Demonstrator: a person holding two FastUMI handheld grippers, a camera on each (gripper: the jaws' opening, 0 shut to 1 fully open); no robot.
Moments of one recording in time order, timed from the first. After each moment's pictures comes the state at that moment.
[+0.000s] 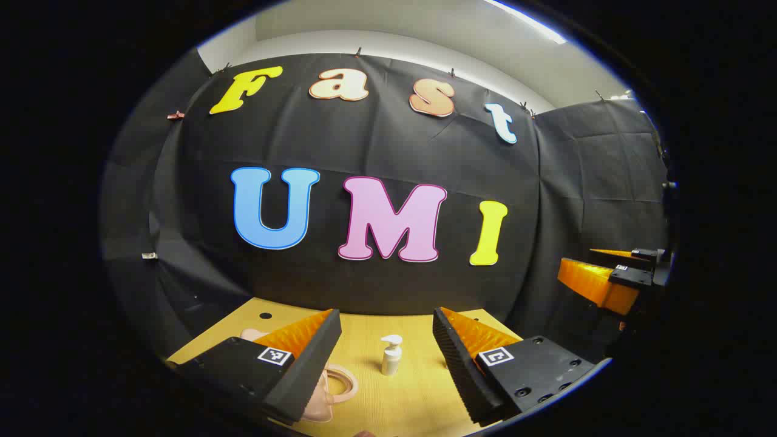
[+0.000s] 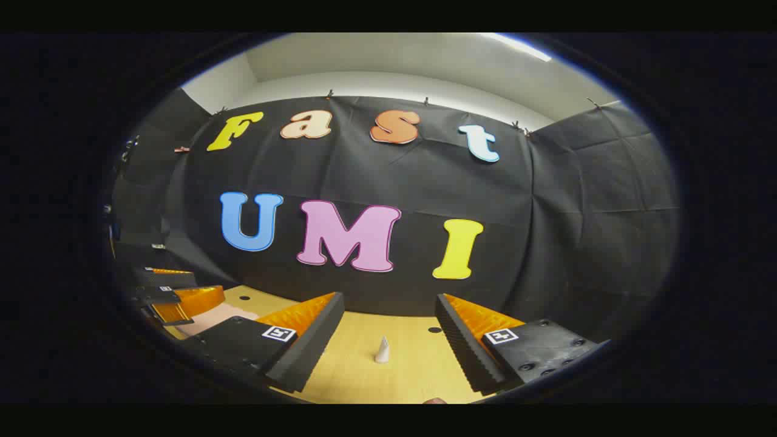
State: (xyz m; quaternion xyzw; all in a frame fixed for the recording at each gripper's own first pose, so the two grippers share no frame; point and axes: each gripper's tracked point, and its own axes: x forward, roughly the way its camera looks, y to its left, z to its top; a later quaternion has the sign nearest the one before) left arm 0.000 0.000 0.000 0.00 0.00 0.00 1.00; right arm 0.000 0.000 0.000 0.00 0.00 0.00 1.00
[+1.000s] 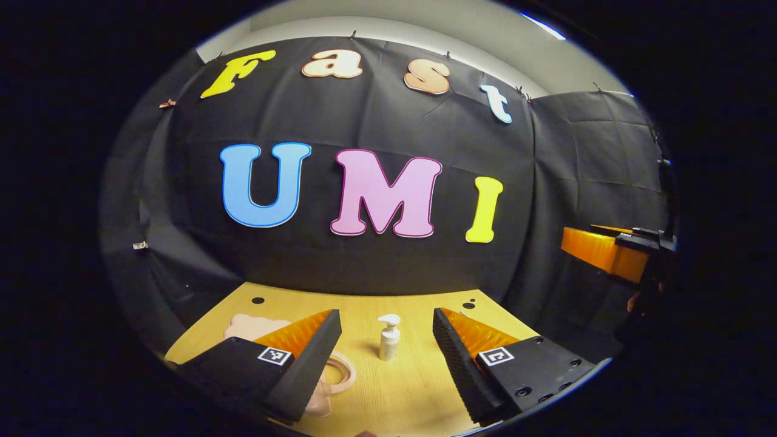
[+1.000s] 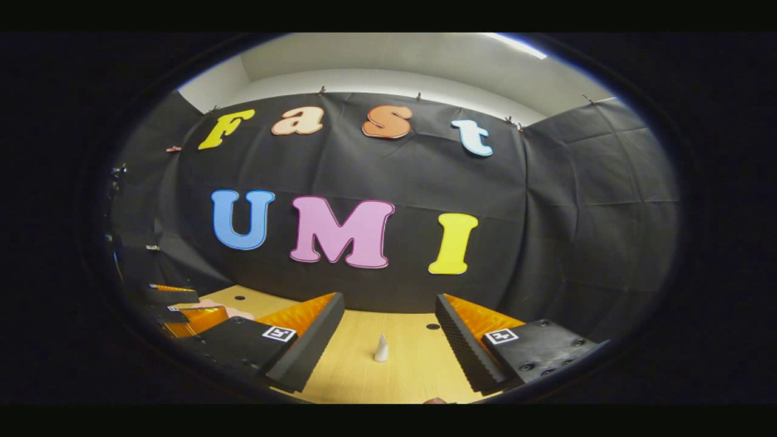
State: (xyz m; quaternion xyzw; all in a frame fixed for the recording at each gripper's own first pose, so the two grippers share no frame) left arm 0.010 0.001 -0.050 0.00 0.06 -0.03 1.00; right arm 0.008 -0.006 -0.016 0.00 0.01 -0.02 1.00
